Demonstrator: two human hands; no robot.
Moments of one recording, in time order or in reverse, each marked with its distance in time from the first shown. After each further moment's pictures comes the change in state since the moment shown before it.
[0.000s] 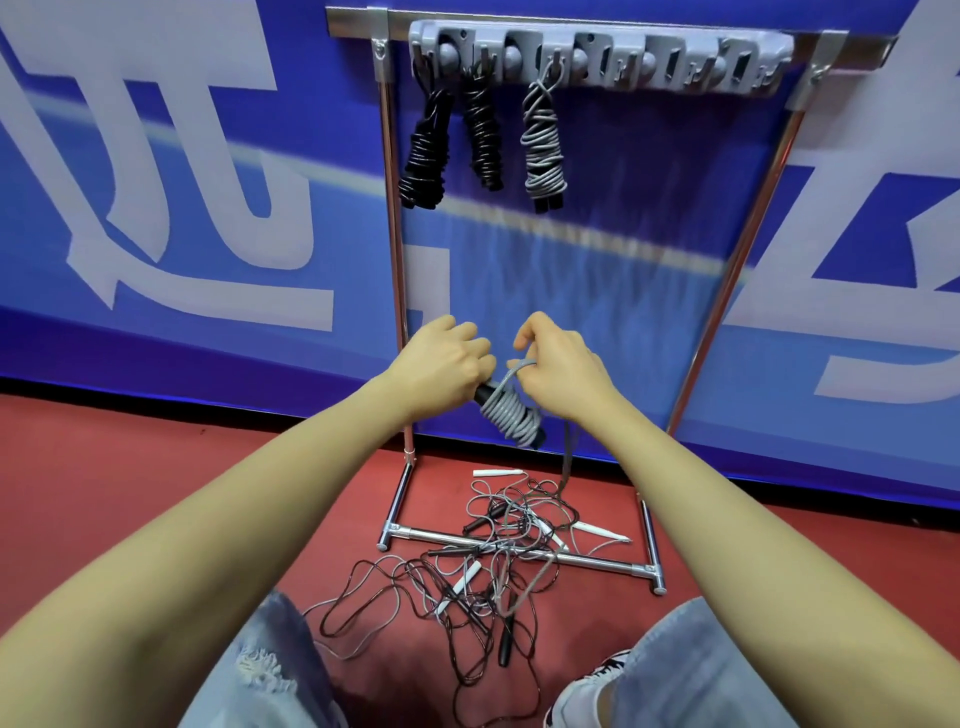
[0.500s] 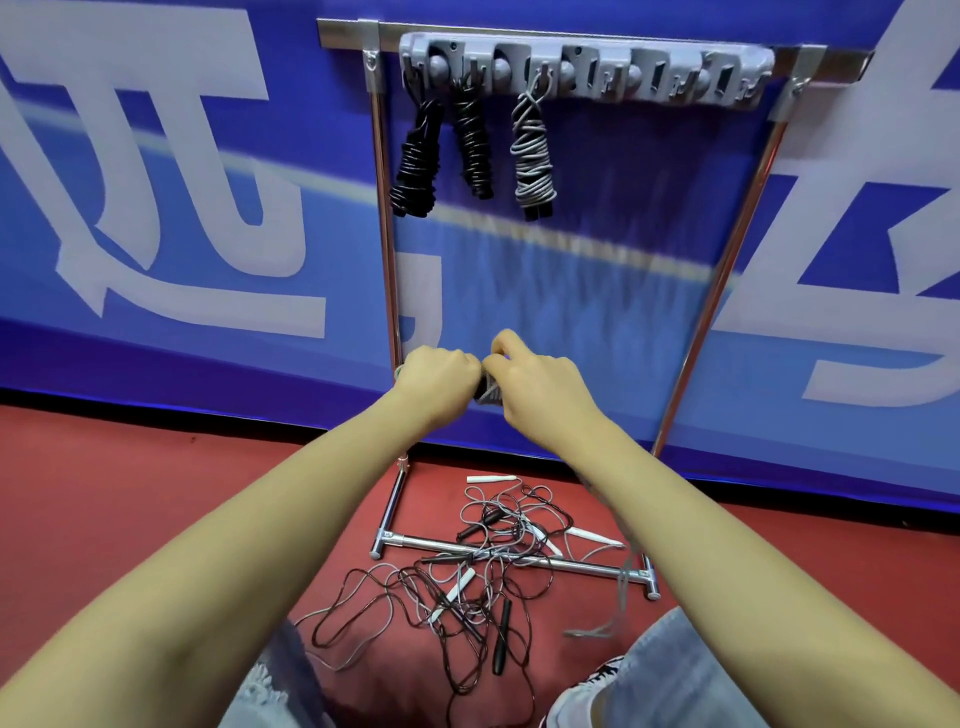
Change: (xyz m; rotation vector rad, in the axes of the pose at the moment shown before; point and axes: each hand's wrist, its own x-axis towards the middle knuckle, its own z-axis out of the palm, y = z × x) left_hand 0.017 0.020 -0.006 -0.097 -0.647 -0.389; right_hand -0.020 -0.018 0.000 -0.566 0.000 -0.308
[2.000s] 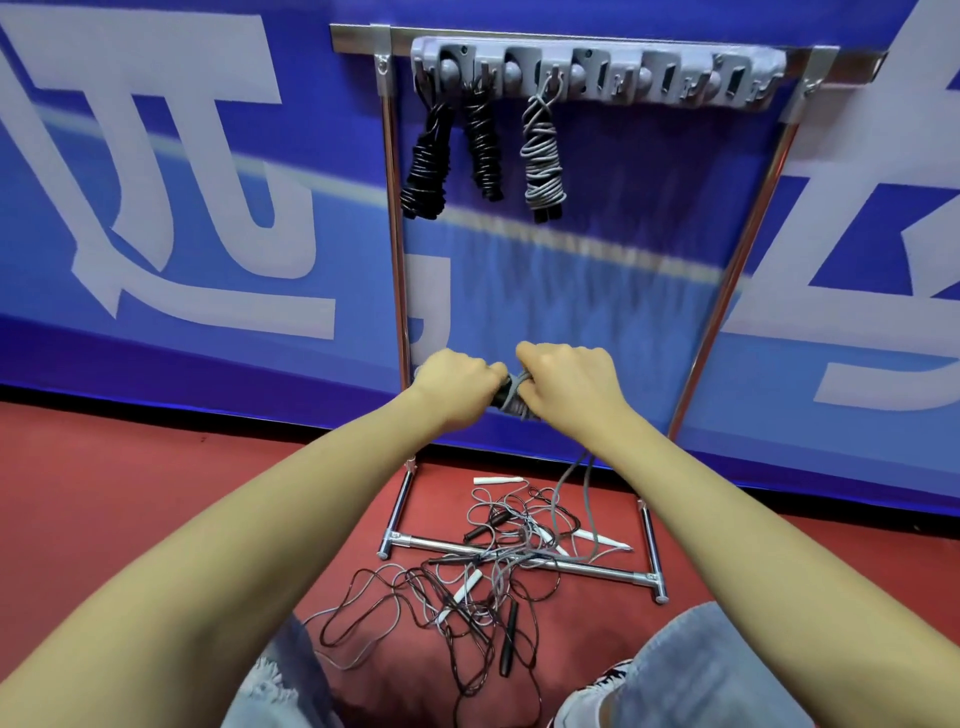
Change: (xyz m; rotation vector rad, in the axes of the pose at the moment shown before) left_hand -0.004 0.003 -0.008 0.062 0.032 0.141; right_hand 0.002 0.016 -0.001 -0.014 0.033 0.107
